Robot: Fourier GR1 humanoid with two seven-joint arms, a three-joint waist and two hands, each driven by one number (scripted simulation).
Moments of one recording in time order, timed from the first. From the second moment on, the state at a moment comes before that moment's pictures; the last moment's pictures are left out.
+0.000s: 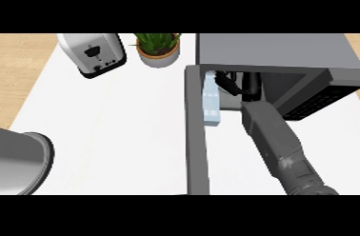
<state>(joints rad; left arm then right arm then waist) 0.42 0.08 0.50 -1.98 0.38 -0.54 -0.16 -0.85 -0.05 -0.10 -0.40 -0.11 -0.38 -0.72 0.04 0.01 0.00</state>
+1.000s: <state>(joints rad) 0.37 0.12 0.52 -1.91 0.38 -0.58 -0.17 -1.06 -0.13 -0.07 -0.13 0.06 -0.78 -0.71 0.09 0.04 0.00</state>
